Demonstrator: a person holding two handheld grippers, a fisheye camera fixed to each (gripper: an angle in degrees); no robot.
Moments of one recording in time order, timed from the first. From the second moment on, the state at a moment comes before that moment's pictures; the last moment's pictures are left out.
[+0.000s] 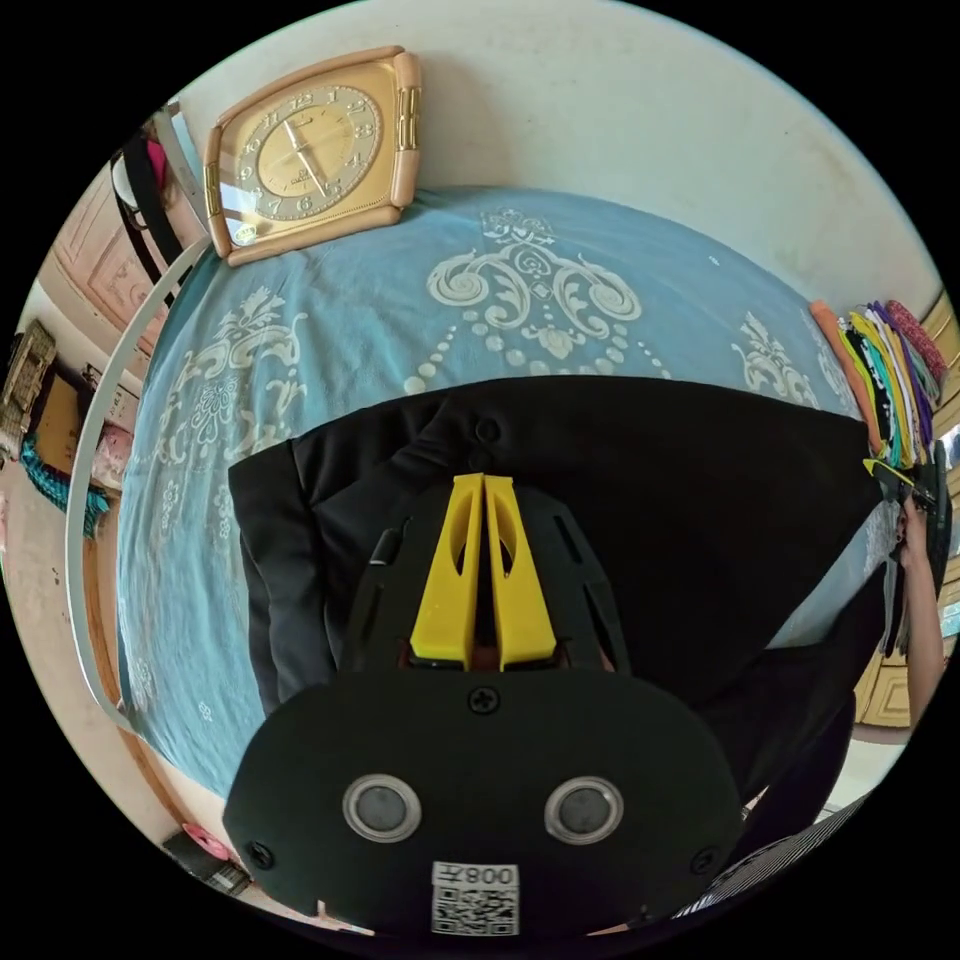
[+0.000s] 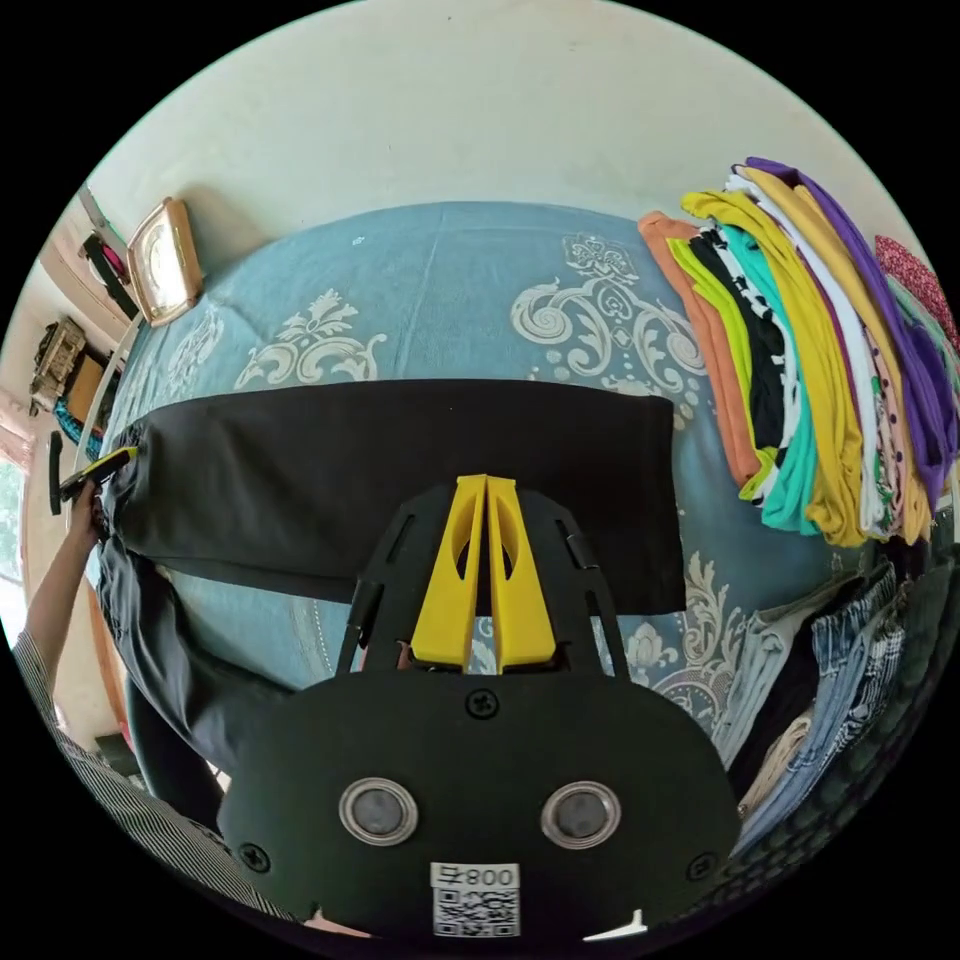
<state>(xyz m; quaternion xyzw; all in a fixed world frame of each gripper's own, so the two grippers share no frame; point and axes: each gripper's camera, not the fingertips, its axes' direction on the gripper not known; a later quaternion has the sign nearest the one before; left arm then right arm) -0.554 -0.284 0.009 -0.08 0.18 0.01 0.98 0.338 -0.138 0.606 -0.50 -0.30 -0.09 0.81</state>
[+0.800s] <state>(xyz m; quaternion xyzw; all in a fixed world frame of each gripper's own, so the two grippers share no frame) -0.508 -0.248 -0.018 -0.02 0.35 0.08 0.93 0.364 -0.134 0.597 -0.48 -0.36 -0.06 0.80</state>
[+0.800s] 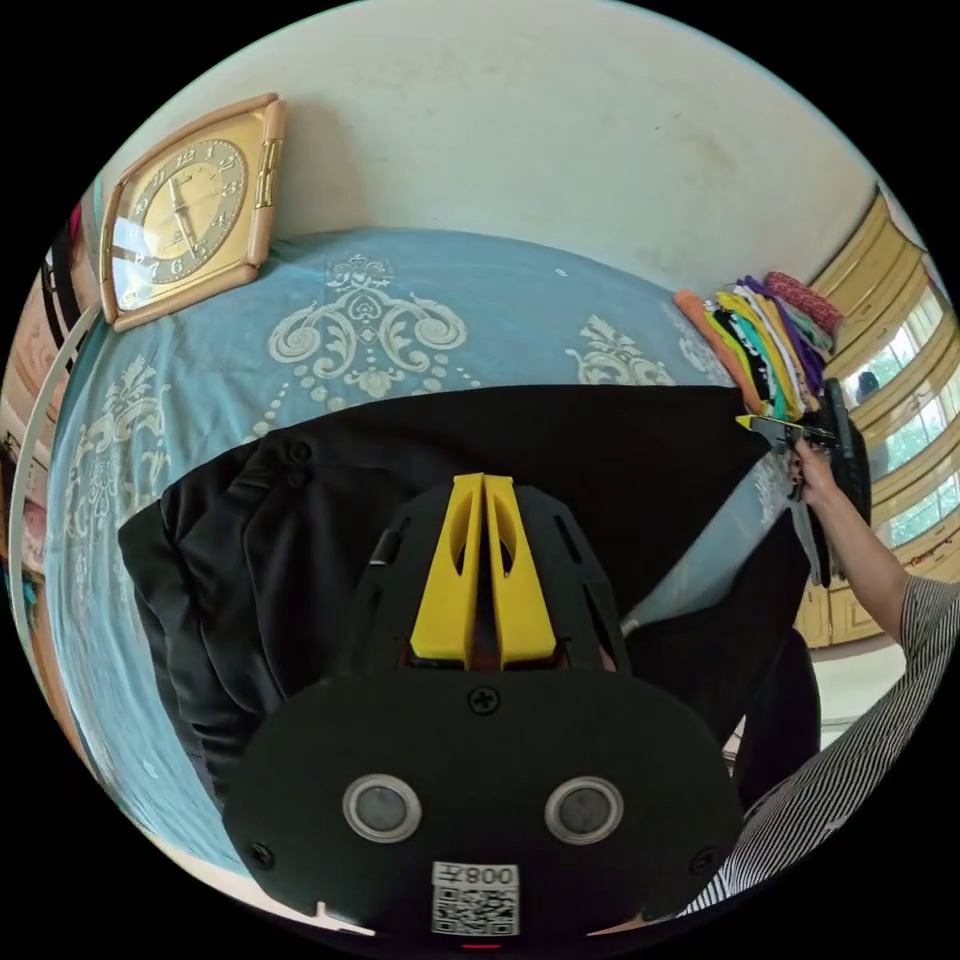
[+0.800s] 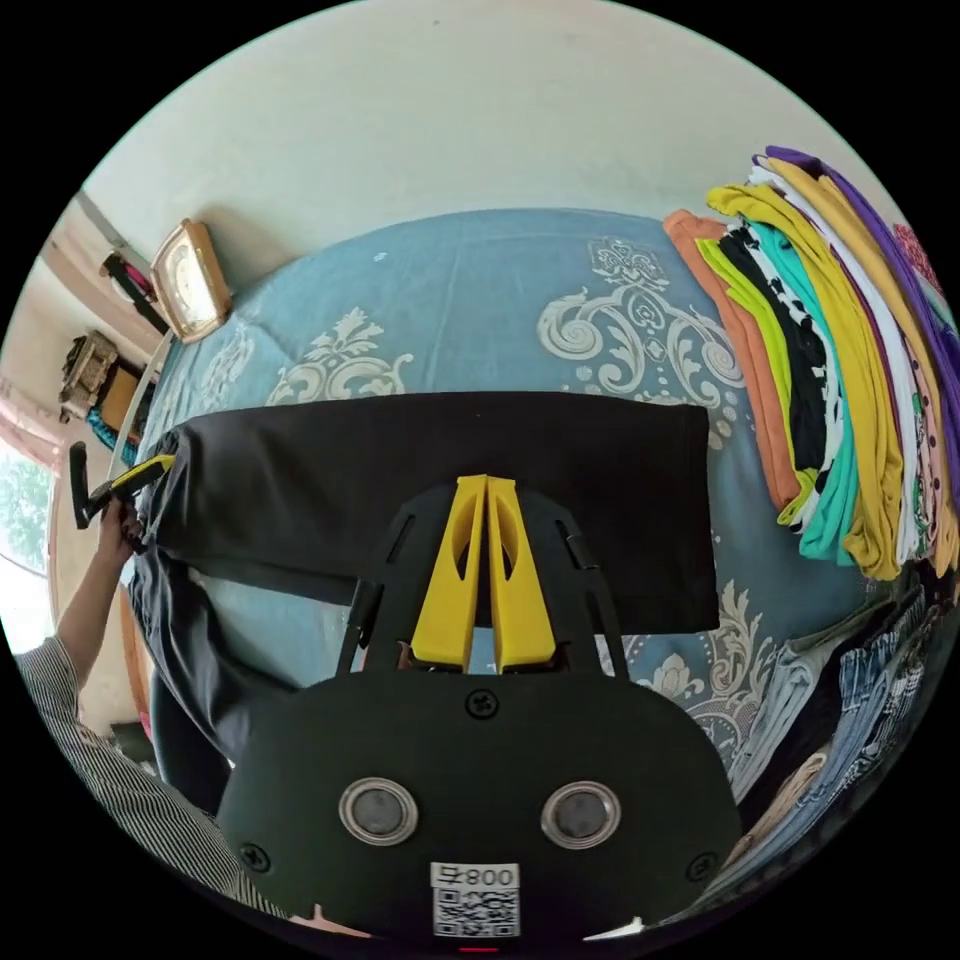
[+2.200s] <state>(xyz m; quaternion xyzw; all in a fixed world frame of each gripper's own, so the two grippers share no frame) -0.402 -0.053 -0.016 -0.10 0.37 0.15 0.91 0.554 -0.007 0.401 -0.57 -0.20 0.01 0.80</state>
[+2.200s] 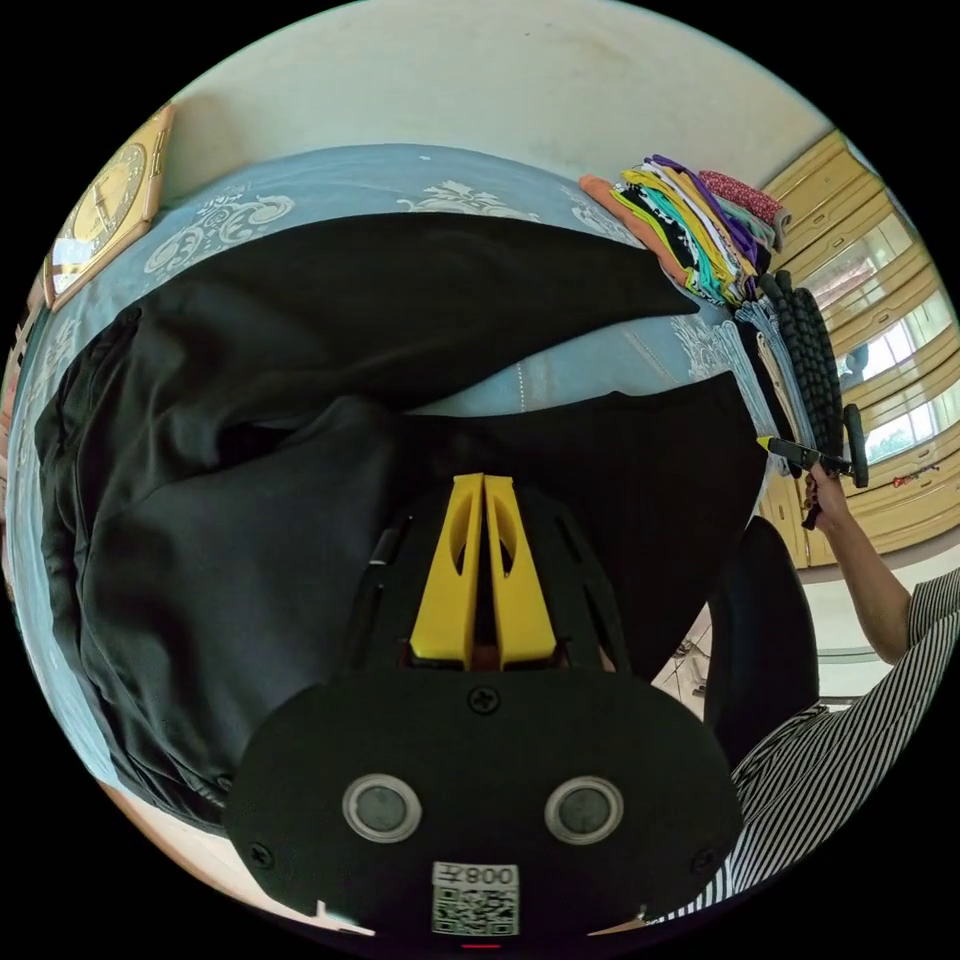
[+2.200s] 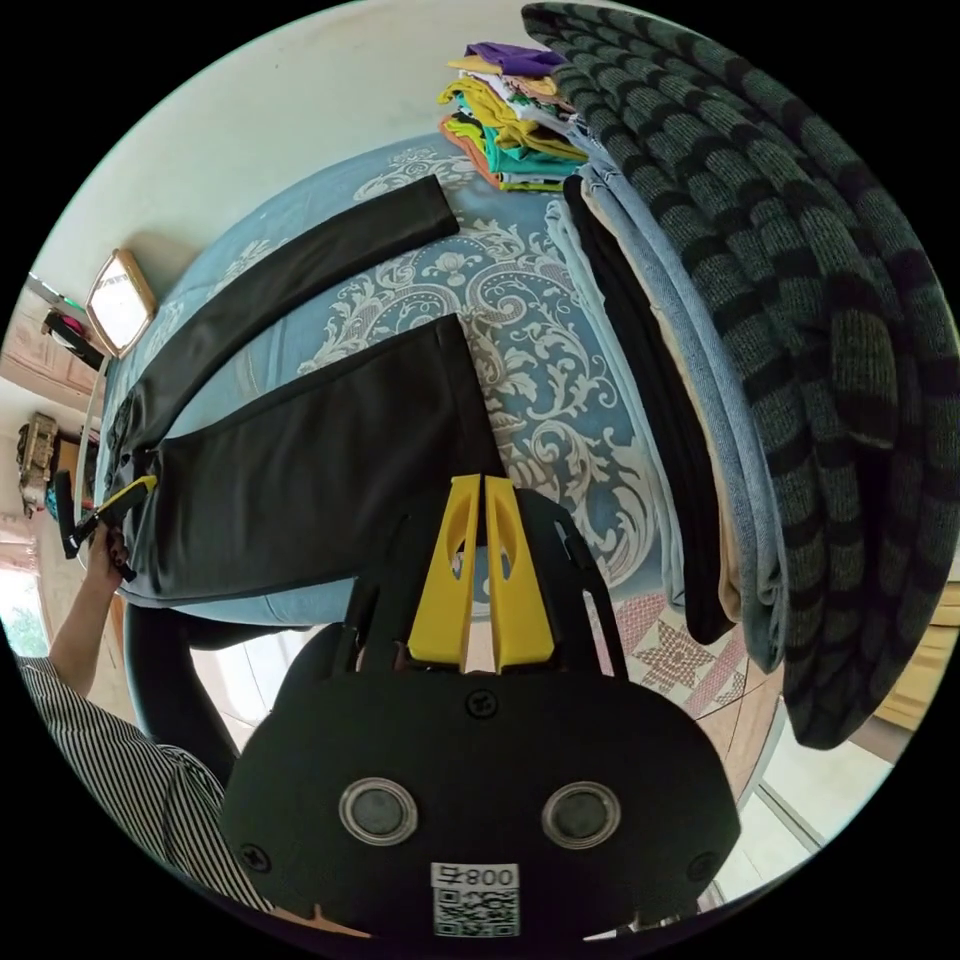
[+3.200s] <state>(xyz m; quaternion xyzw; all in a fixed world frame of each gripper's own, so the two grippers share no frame) -0.429 -0.003 -0.082 -0.06 0.36 0.14 0.92 0.531 -0.027 0.389 -0.59 -0.19 0.03 0.79</state>
